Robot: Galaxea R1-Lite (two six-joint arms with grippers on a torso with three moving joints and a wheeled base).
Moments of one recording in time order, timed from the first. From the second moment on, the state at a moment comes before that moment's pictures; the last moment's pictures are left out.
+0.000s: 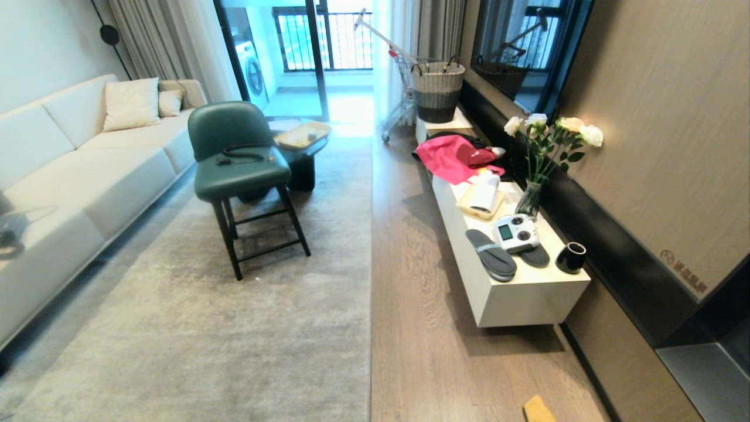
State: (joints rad) left arm 0.00 0.00 0.00 0.00 0.00 0.00; right arm 0.01 0.00 0.00 0.01 0.07 -0.12
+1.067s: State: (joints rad) left arm 0.00 0.00 0.00 0.00 0.00 0.00; right arm 0.01 0.00 0.00 0.01 0.07 -0.12
